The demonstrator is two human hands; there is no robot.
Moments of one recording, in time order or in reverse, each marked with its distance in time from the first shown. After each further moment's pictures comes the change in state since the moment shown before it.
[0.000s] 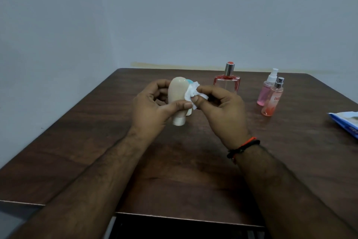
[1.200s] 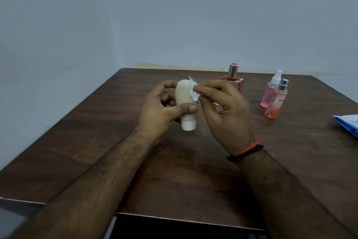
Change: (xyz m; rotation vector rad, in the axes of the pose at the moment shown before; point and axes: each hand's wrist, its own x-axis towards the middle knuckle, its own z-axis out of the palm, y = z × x) left_hand 0.000 -0.002 0.000 -0.270 -0.171 -0.125; right_hand 0.000 -0.001 -0.001 -0.297 0.066 -0.477
